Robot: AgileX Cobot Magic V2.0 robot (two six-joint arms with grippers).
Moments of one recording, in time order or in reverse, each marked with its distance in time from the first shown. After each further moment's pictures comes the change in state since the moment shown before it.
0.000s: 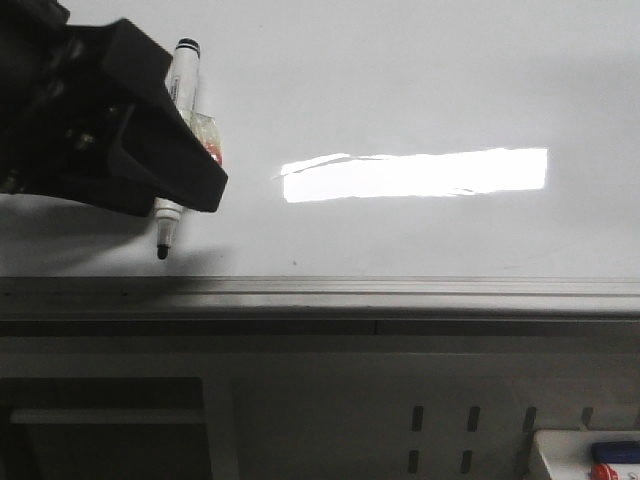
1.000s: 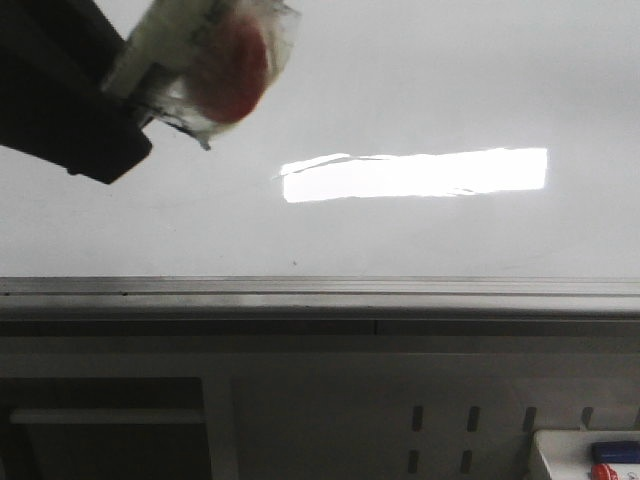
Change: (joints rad) left arm -0.234 -0.227 -0.128 0.418 0.389 0.559; right arm 0.658 0.584 -0.399 -0.084 0.108 -0.412
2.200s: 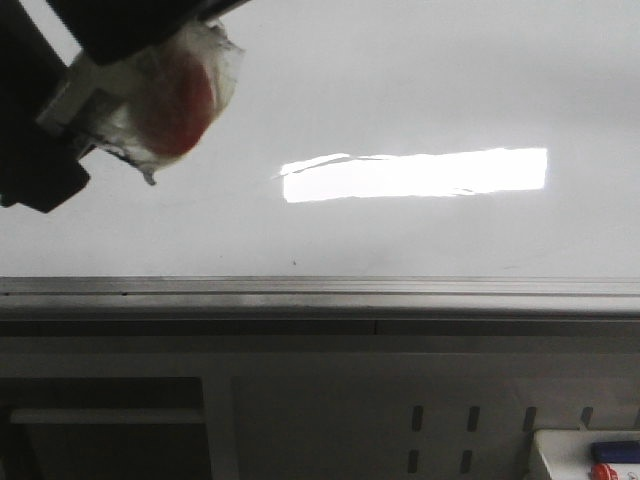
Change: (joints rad) left arm -0.006 -0.026 0.002 0.042 0.069 -0.028; right arm 0.119 0.266 -0.032 0.122 -0.243 -0.012
